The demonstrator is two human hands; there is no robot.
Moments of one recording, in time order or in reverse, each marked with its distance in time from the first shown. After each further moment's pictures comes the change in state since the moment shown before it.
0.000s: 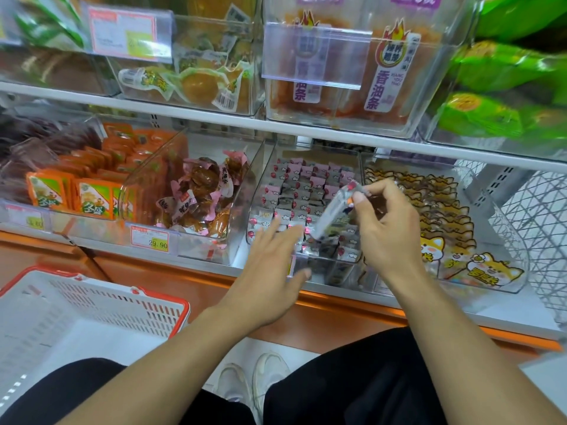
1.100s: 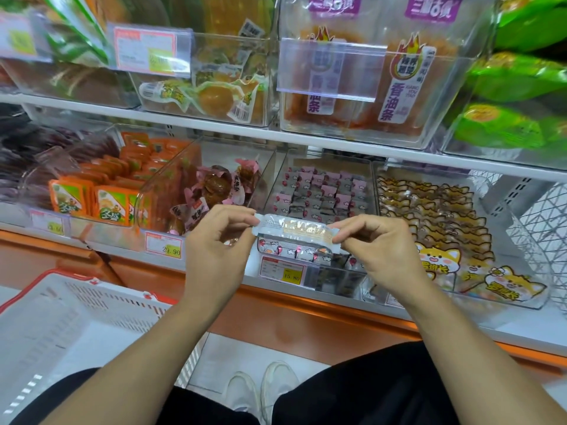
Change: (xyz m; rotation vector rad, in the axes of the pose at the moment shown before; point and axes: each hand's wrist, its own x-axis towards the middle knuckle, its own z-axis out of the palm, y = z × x) left_hand -0.005 -0.012 -0.061 -0.298 0.660 -0.019; right_hand -0.005 -0.005 0.008 0.341 -0.355 0.097
